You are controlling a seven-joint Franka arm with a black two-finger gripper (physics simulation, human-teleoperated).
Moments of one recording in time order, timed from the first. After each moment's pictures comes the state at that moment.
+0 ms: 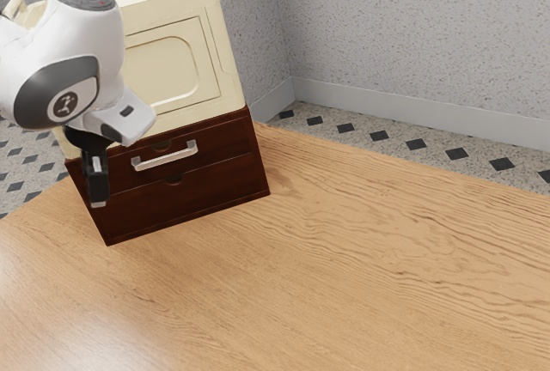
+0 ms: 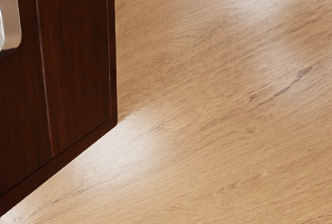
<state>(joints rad) 0.10 -0.19 0.09 -1.83 0.48 1.63 0.70</state>
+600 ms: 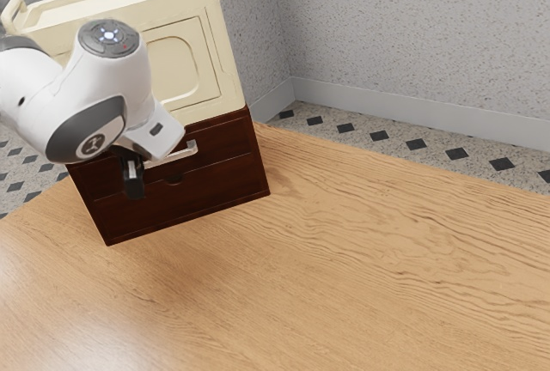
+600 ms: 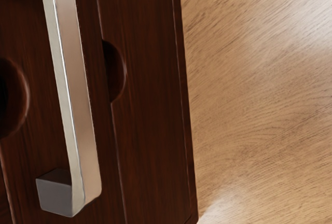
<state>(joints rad) 0.11 -0.15 0.09 -1.93 0.57 2.00 0.69</state>
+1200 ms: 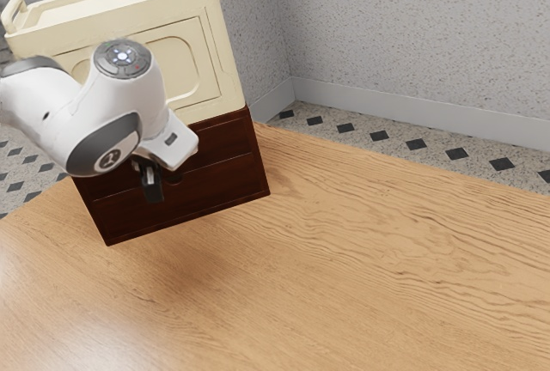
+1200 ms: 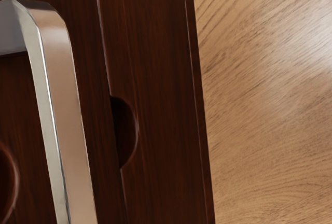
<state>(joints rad) 0.12 -0.07 0.11 -1.95 0.57 2.16 0.68</state>
